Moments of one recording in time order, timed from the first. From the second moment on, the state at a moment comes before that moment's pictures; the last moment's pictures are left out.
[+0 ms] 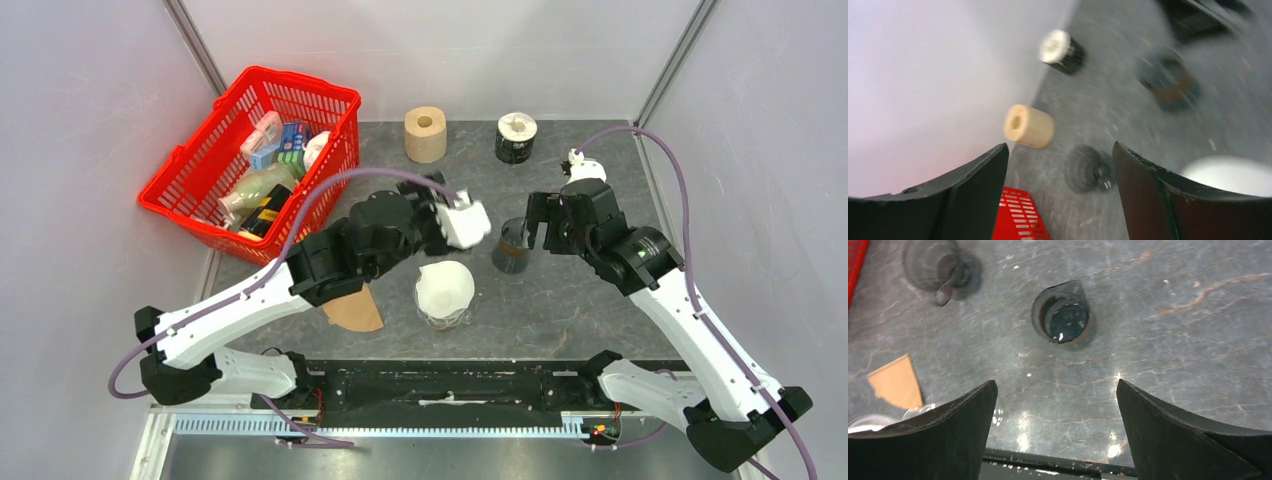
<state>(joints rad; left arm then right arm) -1.13 1.23 1.40 -0.53 -0.24 0.70 0.53 1.01 1.23 -0.92 0.23 0.44</state>
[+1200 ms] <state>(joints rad) -0.49 1.39 1.20 -0.58 -0.29 -0.67 0.41 1.24 1.16 -0.64 0.35 0.49</state>
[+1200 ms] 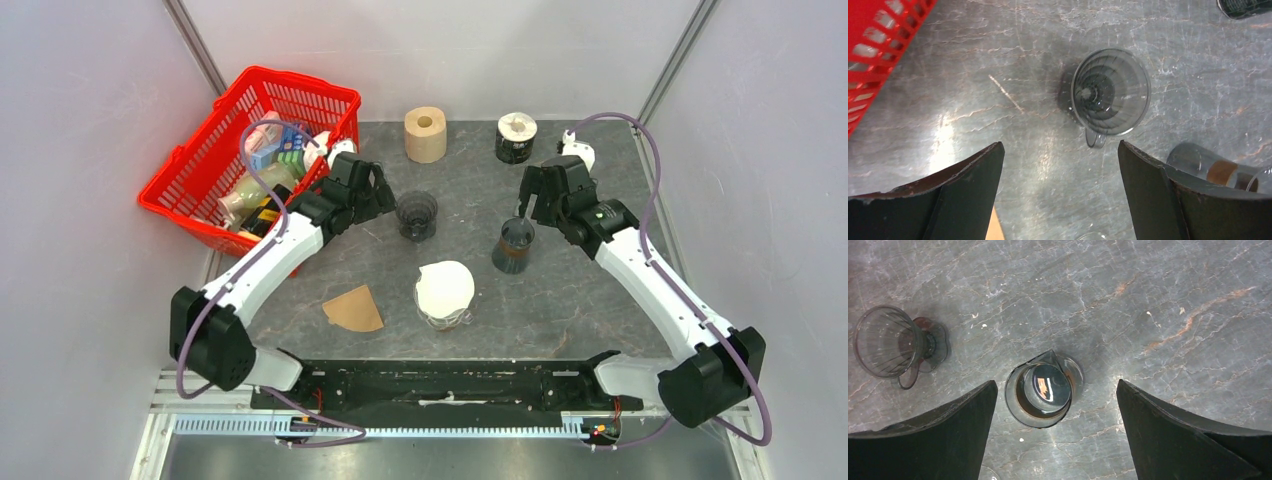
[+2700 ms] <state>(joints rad) -0.45 1.86 1.45 -0.45 -0.10 -0.59 0.34 1.11 1.08 -0.59 0.36 0.50</state>
